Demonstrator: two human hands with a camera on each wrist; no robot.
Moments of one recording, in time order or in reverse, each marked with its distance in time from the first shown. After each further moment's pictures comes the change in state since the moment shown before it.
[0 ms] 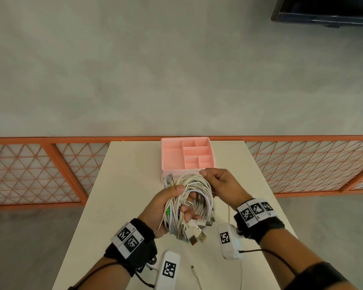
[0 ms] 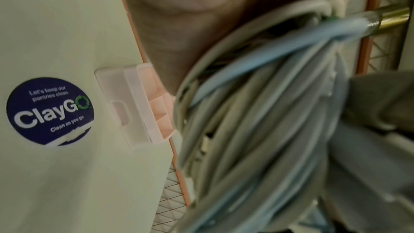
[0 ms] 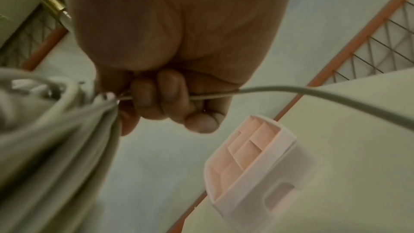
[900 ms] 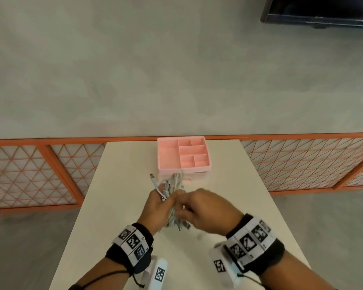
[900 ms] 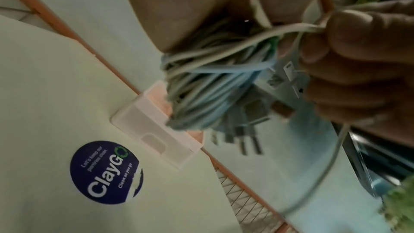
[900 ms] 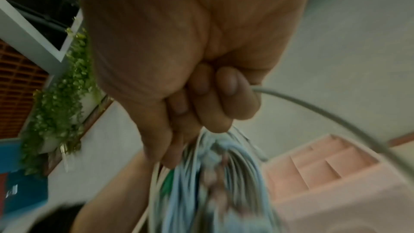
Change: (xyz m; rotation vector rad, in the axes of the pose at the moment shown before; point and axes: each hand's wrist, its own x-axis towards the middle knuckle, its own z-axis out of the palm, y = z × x) left_hand 0.003 -0.023 -0.016 0.569 0.431 0.352; right_hand -0.048 -0.041 0.042 -0.861 -0.337 -0.238
